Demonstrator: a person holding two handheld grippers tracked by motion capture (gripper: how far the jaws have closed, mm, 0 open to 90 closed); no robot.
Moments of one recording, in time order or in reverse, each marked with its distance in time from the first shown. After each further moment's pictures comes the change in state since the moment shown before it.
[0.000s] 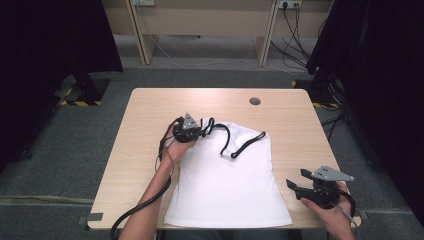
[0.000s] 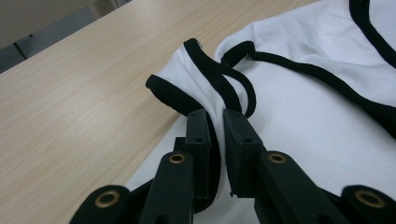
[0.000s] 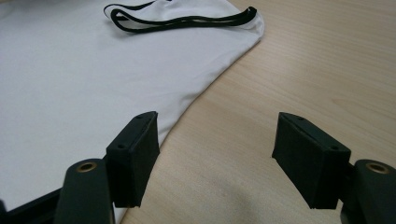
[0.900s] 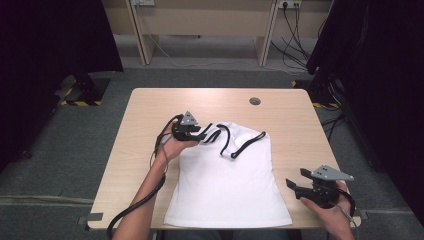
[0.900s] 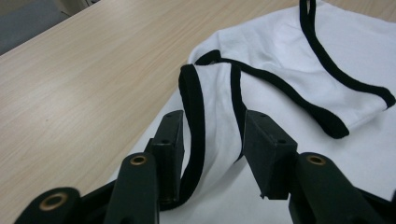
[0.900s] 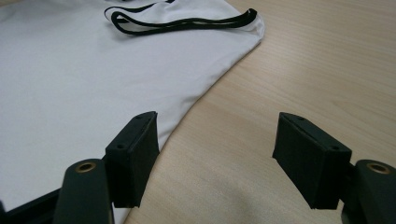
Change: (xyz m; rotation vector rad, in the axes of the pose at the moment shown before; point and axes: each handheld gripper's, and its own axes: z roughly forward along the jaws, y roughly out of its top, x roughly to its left) left arm 0.003 0.023 -0.014 0.028 -0.096 0.004; right arm 0.001 0.002 0.000 -0.002 0.000 0.004
